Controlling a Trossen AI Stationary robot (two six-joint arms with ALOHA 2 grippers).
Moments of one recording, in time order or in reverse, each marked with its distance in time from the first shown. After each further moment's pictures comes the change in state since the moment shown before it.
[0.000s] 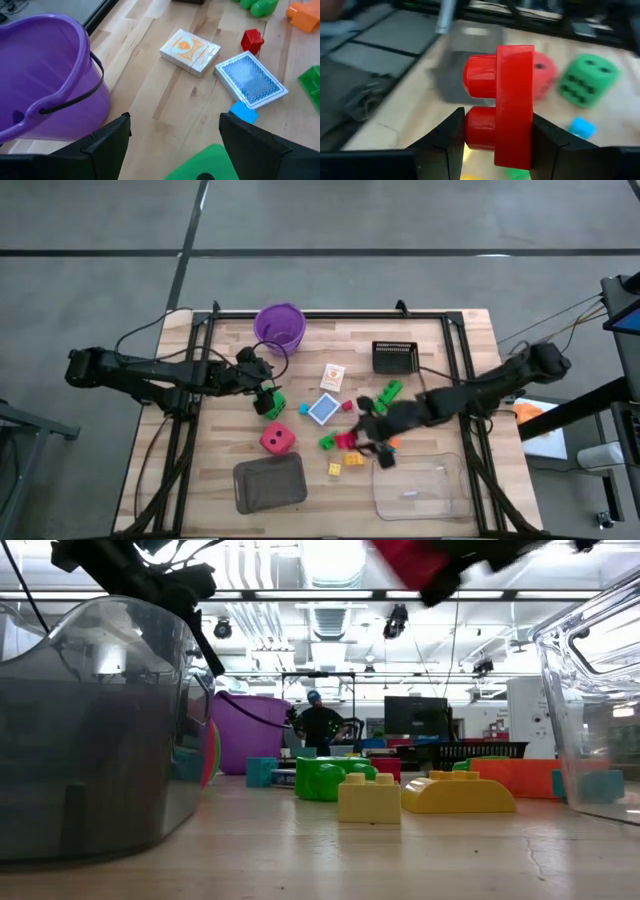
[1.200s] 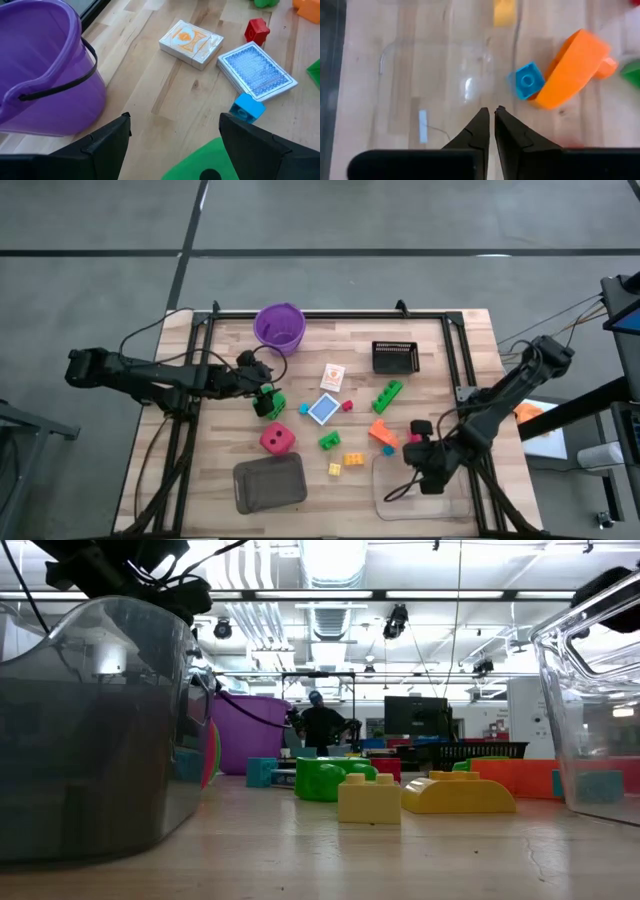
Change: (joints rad) left arm 0.000 0.001 -0.093 0.104 0.000 0.004; right arm 0.406 -0.052 0.088 -0.861 0.252 0.700
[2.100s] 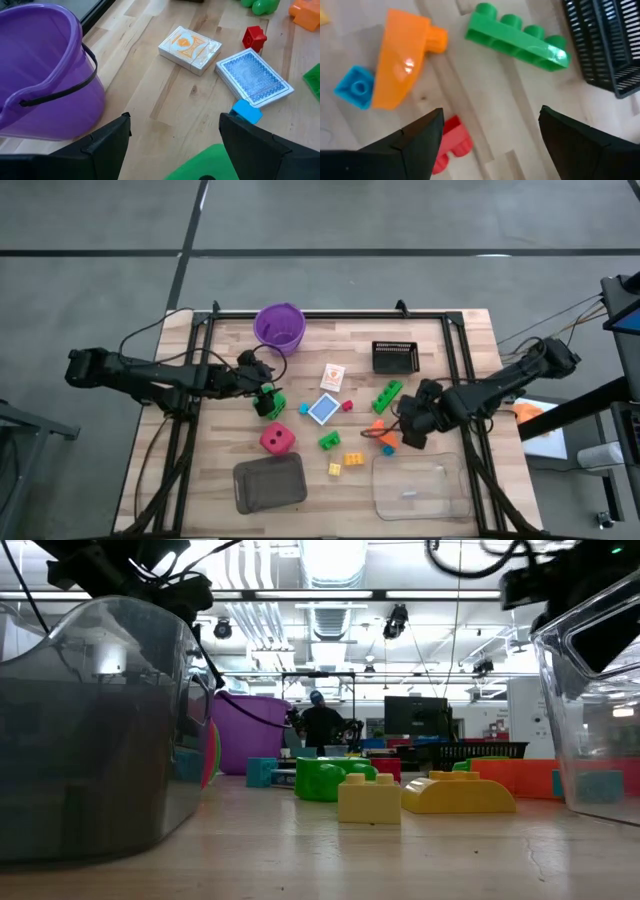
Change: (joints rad) left arm 0.000 0.000 0.004 0.022 0.000 -0.003; right arm -0.385 -0.027 0.030 -0.360 0.057 0.023
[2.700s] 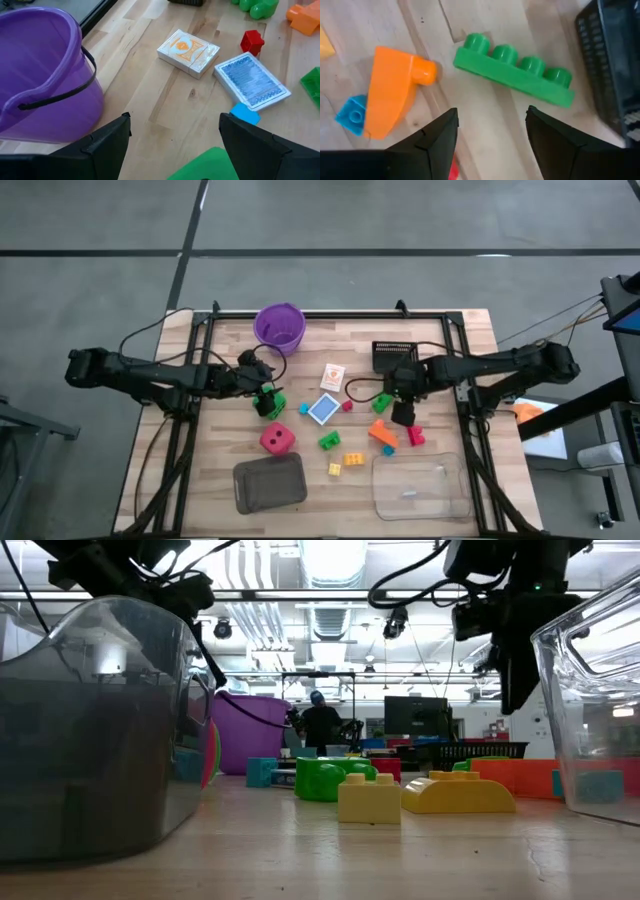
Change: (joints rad) left arm 0.000 0.000 0.000 0.014 0.011 -0.009; right arm -0.371 0.015 -0.001 0.138 -0.263 -0.354
